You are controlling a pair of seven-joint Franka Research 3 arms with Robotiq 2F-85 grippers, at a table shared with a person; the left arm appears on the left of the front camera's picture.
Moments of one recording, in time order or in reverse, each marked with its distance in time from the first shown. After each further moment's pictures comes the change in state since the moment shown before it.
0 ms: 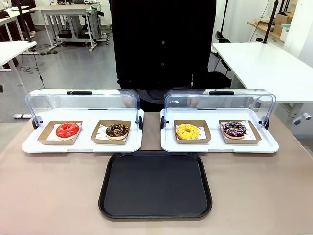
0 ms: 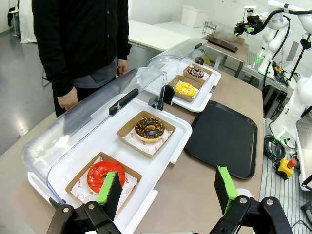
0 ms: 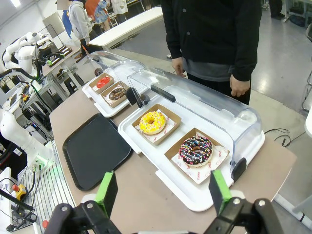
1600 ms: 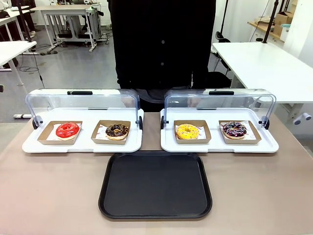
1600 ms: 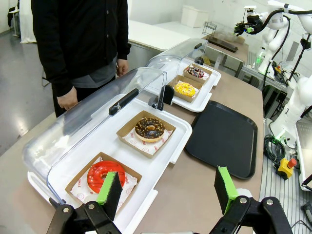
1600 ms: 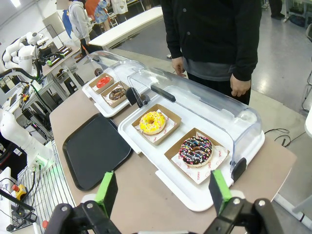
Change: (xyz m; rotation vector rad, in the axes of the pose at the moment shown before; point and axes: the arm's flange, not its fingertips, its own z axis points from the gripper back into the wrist) left arm 0.000 0.000 0.000 0.000 0.000 0.000; right arm 0.000 0.000 0.000 0.000 0.000 0.000
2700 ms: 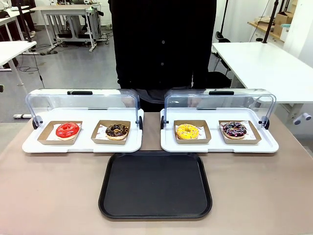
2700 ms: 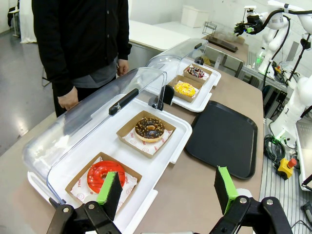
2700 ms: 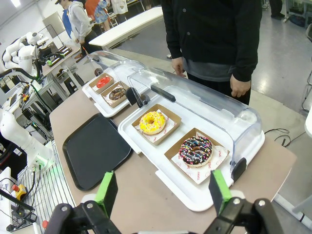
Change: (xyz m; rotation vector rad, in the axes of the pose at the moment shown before) left arm 0.000 0.000 0.000 0.000 0.000 0.000; right arm 0.000 0.000 0.000 0.000 0.000 0.000
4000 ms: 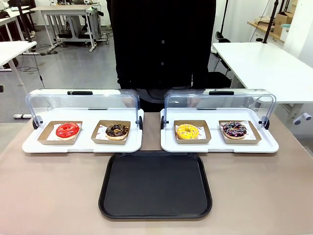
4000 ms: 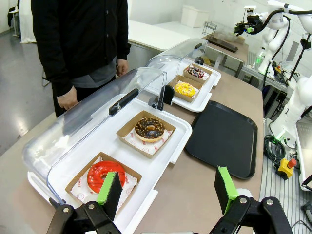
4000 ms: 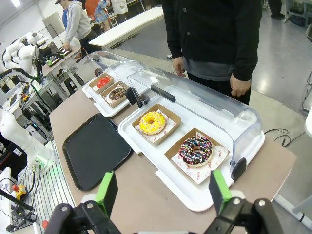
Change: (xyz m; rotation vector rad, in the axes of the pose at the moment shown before) left arm 0.000 0.000 0.000 0.000 0.000 0.000; right arm 0.000 0.000 0.000 0.000 0.000 0.000
